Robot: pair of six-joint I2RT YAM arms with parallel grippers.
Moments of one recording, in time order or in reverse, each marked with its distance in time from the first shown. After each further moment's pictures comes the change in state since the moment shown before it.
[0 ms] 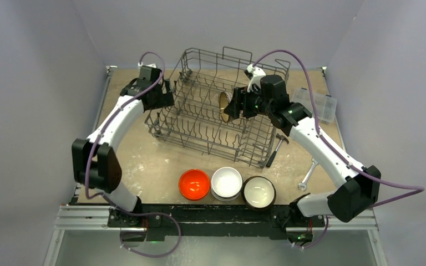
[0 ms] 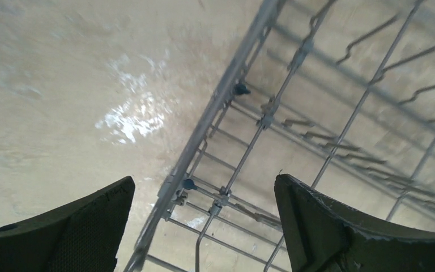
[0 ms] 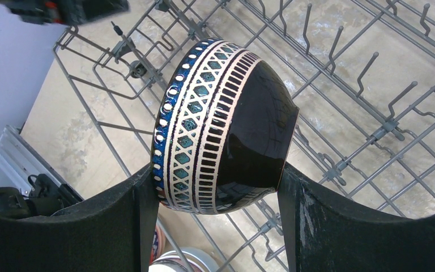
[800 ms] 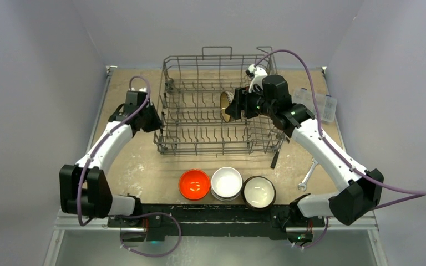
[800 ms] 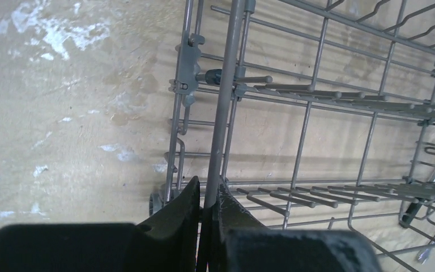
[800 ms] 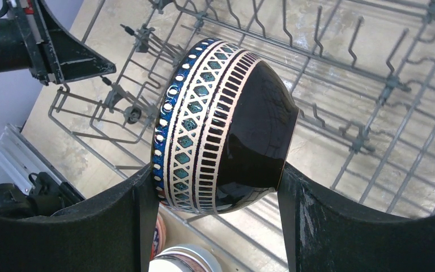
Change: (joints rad) left arm 0.098 -0.188 -0.375 0.122 0.343 -0.077; right arm 0.000 -0.026 -0.001 -0.012 0.001 -0.006
